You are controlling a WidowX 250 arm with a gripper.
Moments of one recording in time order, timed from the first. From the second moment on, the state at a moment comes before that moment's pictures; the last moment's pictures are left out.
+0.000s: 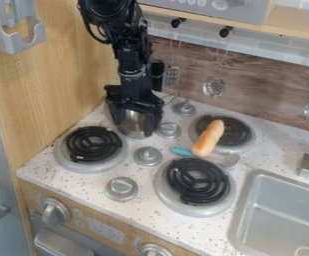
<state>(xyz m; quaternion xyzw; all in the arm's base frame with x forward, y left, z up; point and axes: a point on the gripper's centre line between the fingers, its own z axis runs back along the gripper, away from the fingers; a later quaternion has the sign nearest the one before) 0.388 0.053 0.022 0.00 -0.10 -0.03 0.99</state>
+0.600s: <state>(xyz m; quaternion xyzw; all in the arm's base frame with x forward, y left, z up) 0.402 0.019 -0.014 -0.01 -0.07 -0.08 0.99</state>
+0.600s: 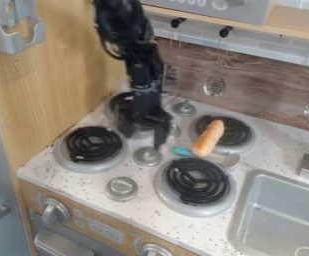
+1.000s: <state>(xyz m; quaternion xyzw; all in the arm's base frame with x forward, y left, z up) 0.434 -0.018 -0.027 -0.05 -0.09 -0.10 0.99</state>
